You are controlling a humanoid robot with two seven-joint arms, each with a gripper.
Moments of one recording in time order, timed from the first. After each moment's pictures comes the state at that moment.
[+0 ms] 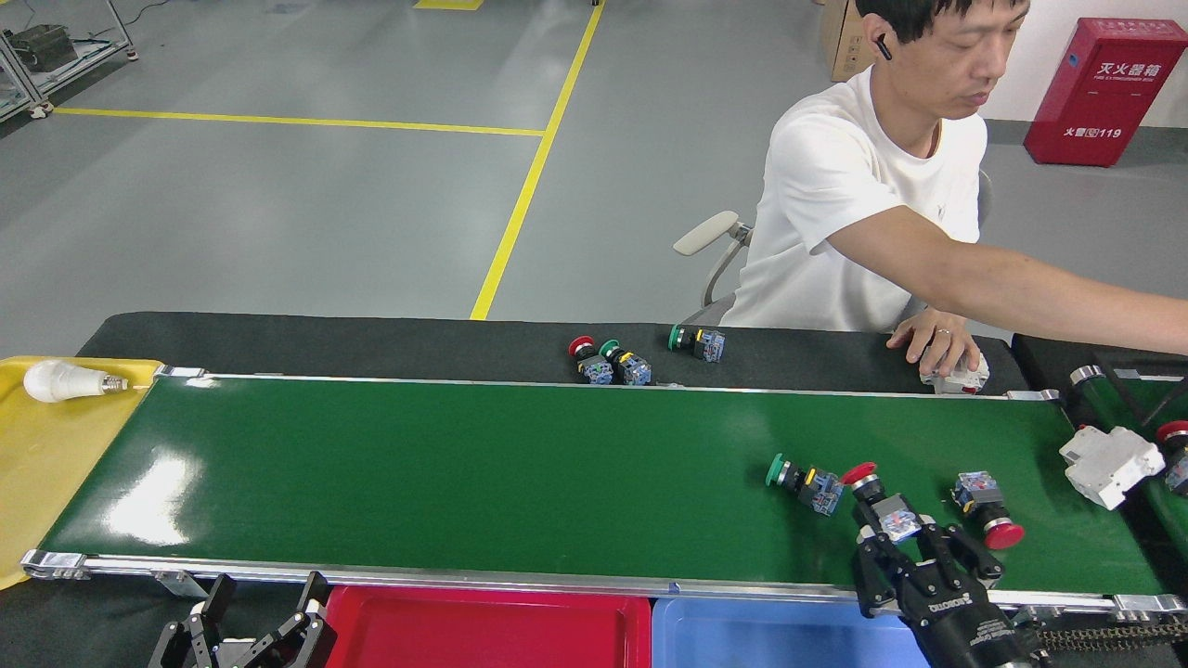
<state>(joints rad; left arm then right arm) 0.31 0.07 0.23 -1.76 -1.34 -0.27 0.02 0.19 -0.07 0.00 -1.74 1.20 -0.52 0.07</state>
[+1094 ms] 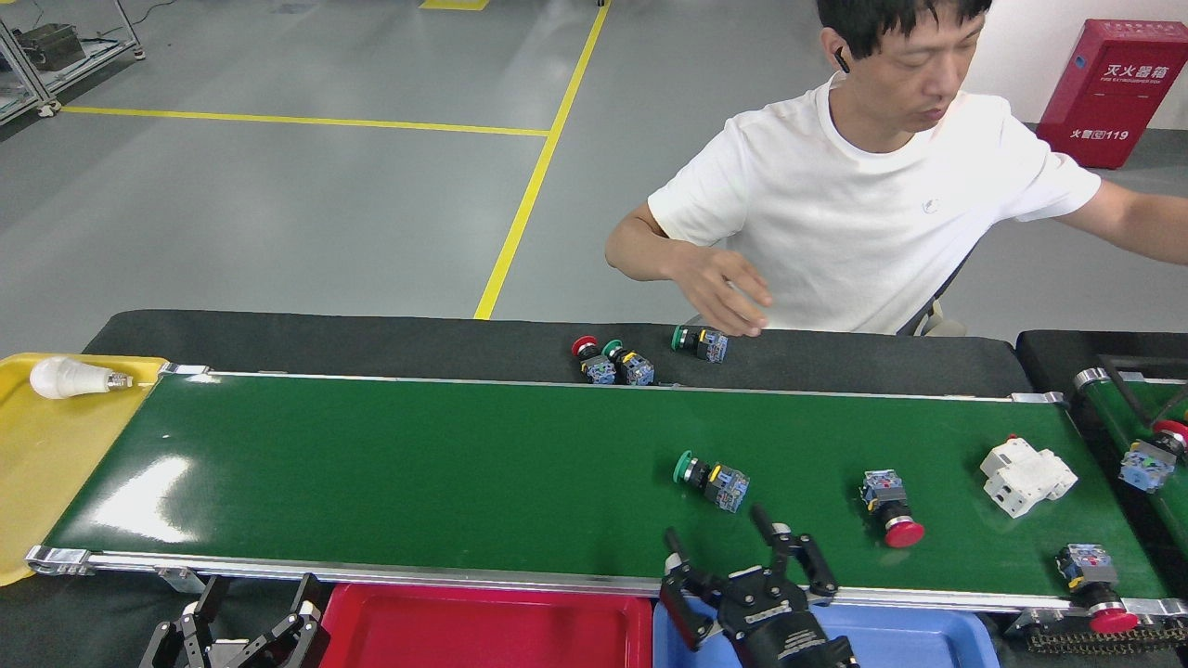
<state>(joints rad) 0.32 0.07 0.23 -1.76 -1.34 -0.27 0.02 0.19 0.05 0.23 -1.75 1.44 0.13 -0.01</state>
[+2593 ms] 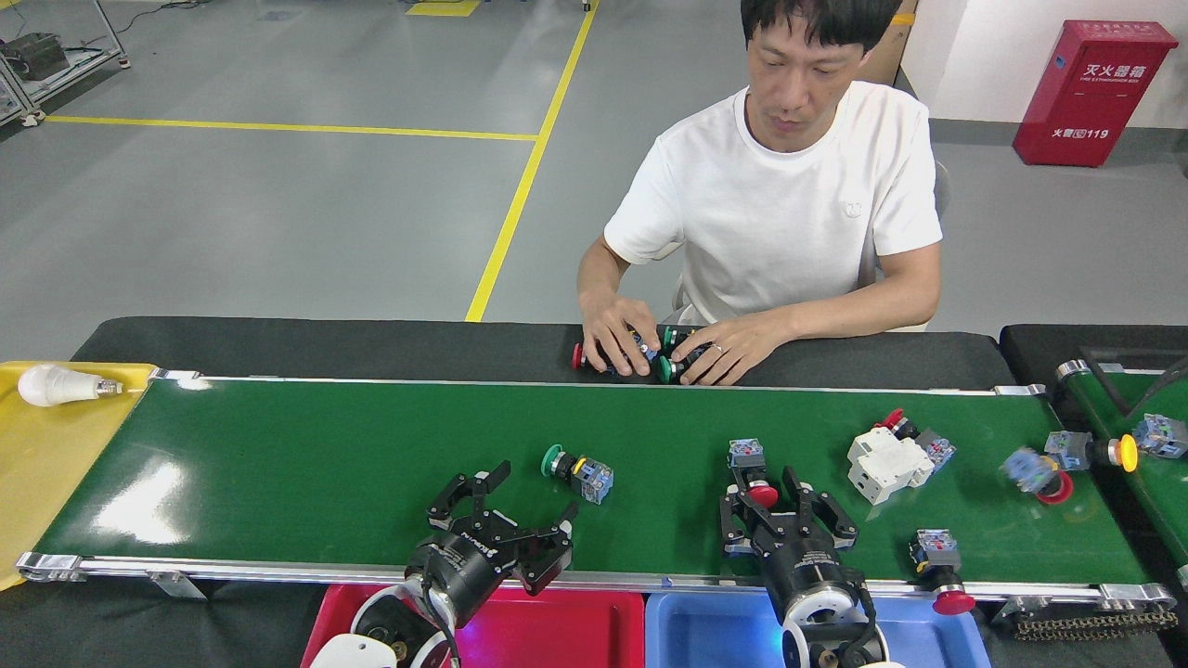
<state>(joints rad) -0.28 -0.01 -0.33 -1.19 -1.59 -0.33 0.00 -0.13 0.05 0.23 -1.41 1.33 0.11 0.15</state>
